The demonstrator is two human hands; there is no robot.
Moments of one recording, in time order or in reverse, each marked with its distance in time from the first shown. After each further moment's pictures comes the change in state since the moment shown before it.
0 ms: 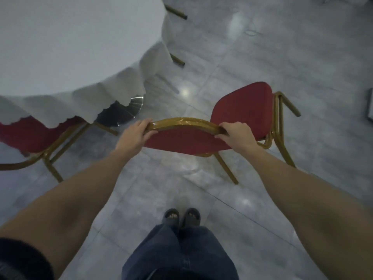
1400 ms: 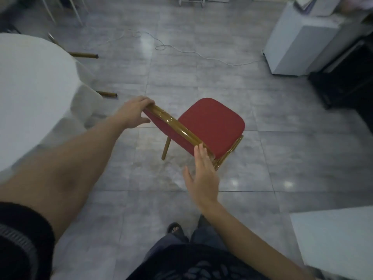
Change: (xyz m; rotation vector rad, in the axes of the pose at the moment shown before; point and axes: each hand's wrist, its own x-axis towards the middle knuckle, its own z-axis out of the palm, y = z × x) left_hand 0.091 0.194 -0.058 0.318 -0.246 0.677; right_hand -0.188 -0.130 0.018 0.392 0.515 0.679
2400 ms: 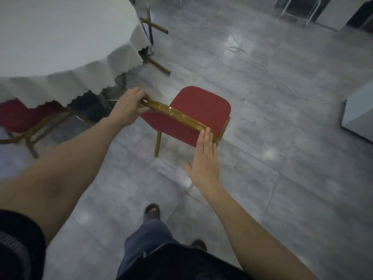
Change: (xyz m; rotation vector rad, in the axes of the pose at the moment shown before) left_hand -0.052 0.173 0.051 -0.117 0.389 -0.553; right_hand 0.103 0.179 -0.085 -0.222 -0.397 -0.517
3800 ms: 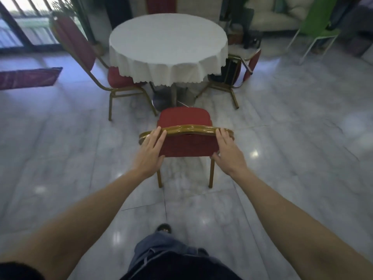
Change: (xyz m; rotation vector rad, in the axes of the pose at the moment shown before) left_hand -0.023 0.326 0.183 0.261 0.249 -0.727; right_hand 0.222 0.284 -0.130 0.029 -0.198 -0.900
